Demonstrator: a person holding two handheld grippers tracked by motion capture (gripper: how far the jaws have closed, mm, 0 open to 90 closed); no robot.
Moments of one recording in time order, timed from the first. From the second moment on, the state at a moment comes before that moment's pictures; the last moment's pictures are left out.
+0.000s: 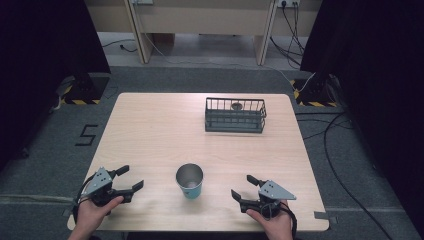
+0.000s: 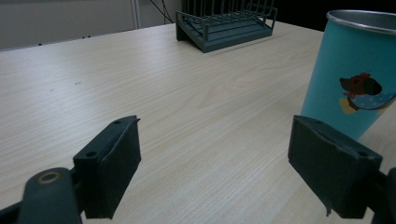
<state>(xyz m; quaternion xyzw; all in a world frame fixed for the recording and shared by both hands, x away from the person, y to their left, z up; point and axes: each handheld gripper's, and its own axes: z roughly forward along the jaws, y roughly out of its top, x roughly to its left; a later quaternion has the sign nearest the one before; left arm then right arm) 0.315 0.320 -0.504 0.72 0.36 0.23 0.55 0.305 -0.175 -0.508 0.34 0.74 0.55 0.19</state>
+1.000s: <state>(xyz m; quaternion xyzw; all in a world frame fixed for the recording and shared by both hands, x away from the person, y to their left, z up) 0.315 0.320 -0.504 0.72 0.36 0.23 0.54 0.312 -0.128 -0.487 0.27 0.76 0.57 0.16</state>
